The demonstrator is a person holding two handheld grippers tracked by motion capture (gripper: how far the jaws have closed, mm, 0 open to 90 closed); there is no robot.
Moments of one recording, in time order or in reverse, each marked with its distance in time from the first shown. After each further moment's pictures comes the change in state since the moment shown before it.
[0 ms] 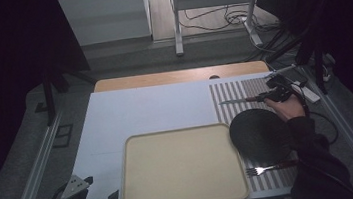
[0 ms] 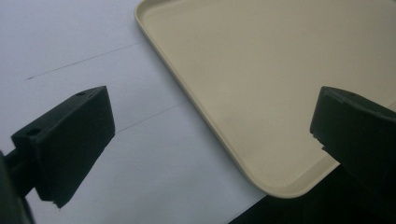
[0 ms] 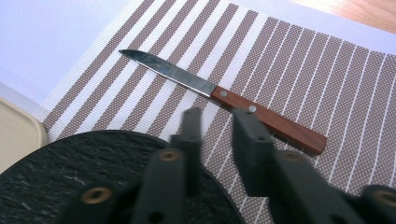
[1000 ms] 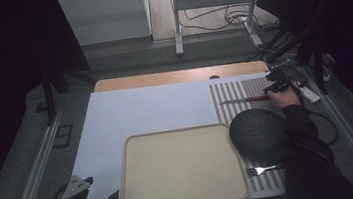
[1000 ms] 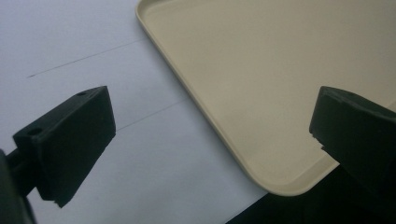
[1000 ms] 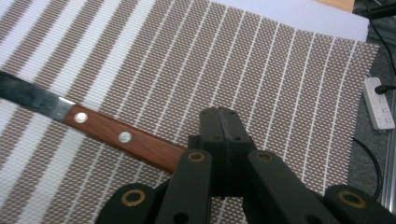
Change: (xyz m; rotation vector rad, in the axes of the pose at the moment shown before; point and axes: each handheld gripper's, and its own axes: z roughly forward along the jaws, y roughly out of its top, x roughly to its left) left arm -0.001 0.000 0.000 0.011 0.011 0.004; right arm -0.061 0.008 0.056 0.106 -0.165 0.070
